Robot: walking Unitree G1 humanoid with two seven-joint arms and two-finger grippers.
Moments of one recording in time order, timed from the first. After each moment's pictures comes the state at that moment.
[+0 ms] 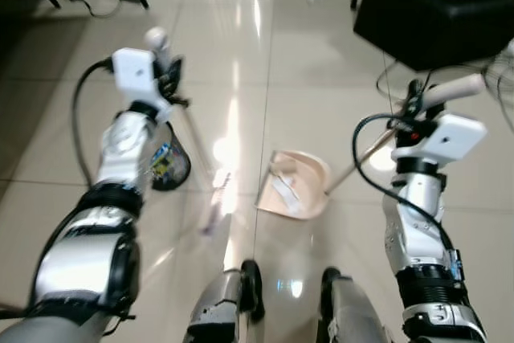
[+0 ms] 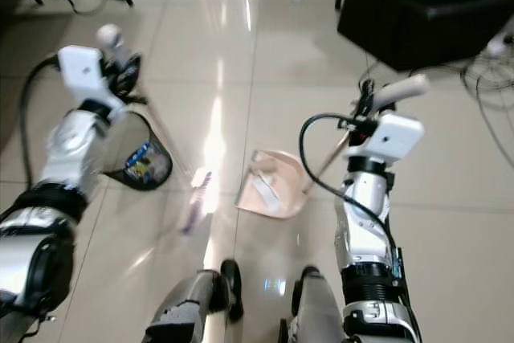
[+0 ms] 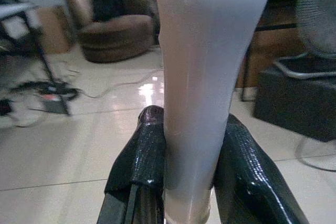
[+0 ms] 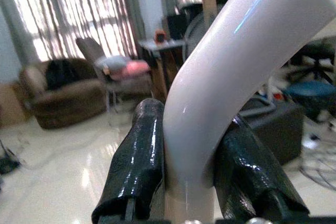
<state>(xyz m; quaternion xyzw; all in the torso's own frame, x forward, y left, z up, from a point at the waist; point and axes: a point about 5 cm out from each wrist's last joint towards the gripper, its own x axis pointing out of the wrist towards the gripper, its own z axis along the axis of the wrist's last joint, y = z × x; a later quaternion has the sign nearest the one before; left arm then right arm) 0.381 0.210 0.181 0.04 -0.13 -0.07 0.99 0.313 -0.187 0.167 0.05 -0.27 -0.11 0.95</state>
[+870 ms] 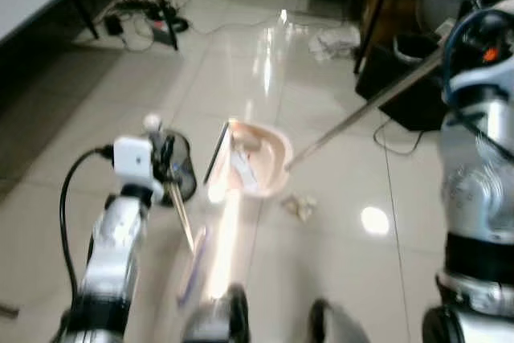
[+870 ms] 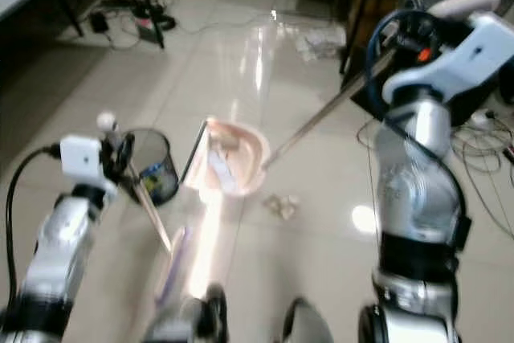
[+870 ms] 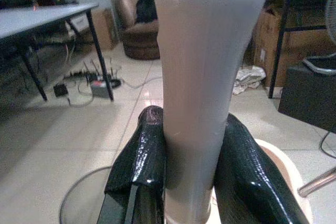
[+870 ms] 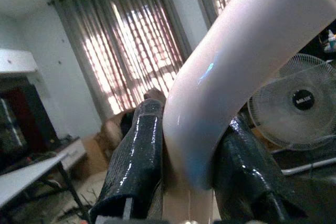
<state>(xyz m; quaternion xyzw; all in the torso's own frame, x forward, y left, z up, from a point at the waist) 0.293 0.206 0.104 0.06 -0.05 -0.05 1.00 0.314 -0.204 0.284 0.18 -0.26 -0.07 0.95</state>
